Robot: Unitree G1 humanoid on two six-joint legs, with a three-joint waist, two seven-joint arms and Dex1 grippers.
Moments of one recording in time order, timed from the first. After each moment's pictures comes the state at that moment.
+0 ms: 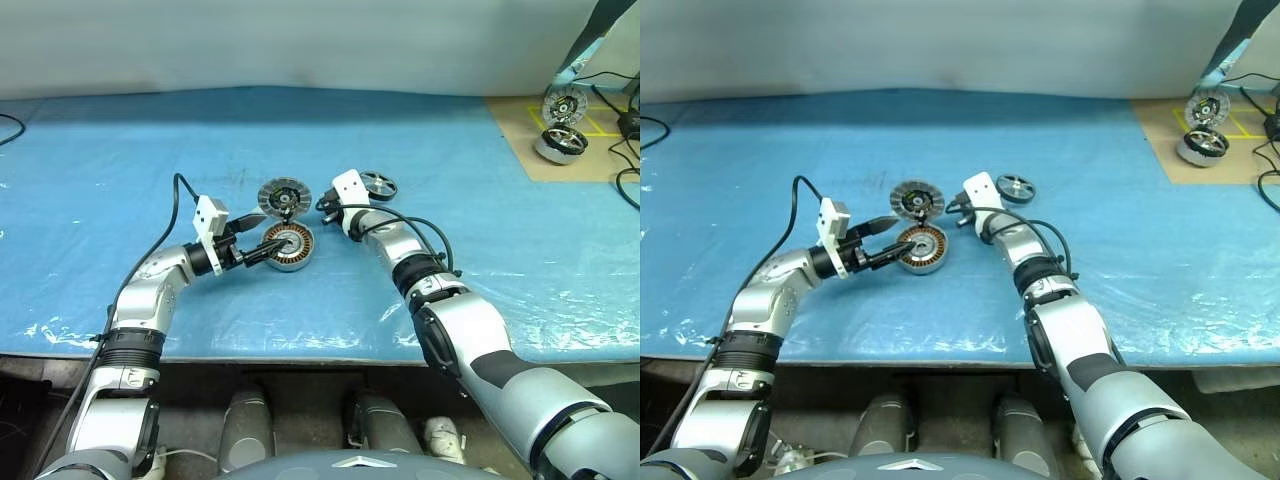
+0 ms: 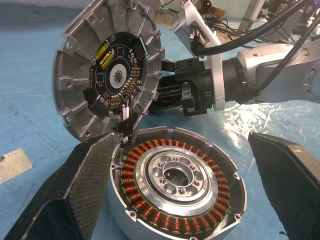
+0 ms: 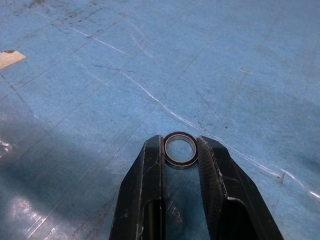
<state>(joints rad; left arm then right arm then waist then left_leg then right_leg) -0.43 0.40 0.07 0.30 -0.41 0.23 -1.05 -1.01 -0.06 0.06 1.16 -0.07 0.04 0.32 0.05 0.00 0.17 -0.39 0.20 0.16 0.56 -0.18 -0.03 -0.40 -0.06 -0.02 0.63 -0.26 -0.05</state>
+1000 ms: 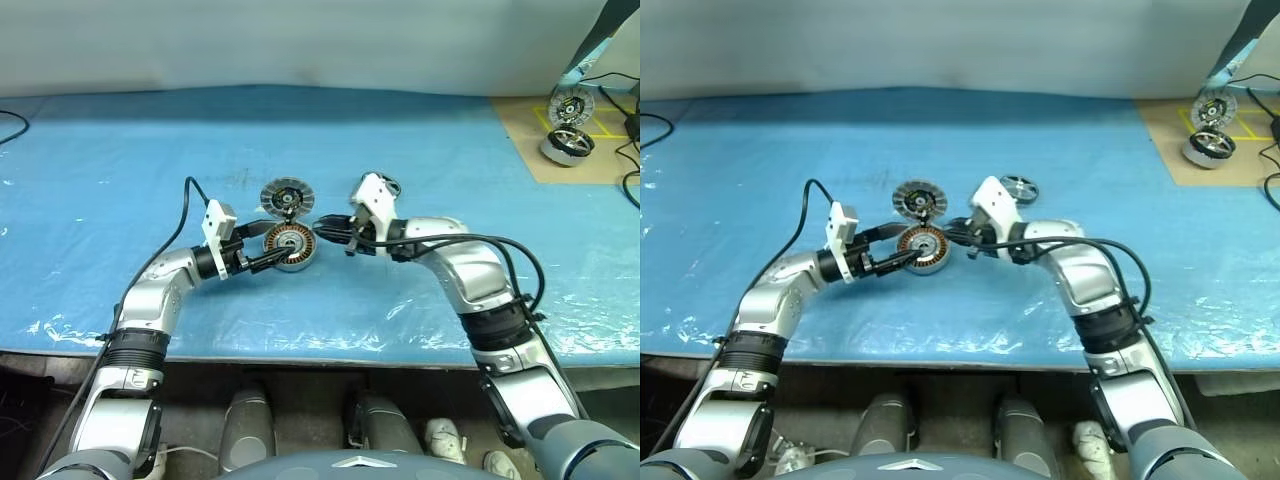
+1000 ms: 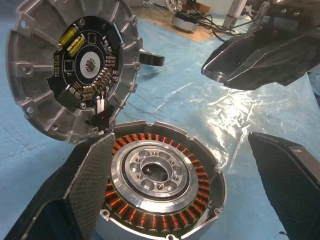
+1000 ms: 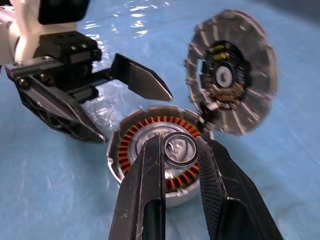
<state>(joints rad) -0.42 0.39 0.03 0.30 -0.40 0.22 -1.10 -0.63 -0.32 0.24 -0.02 0.19 0.63 0.85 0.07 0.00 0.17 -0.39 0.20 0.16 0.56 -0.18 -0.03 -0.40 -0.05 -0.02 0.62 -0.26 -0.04</state>
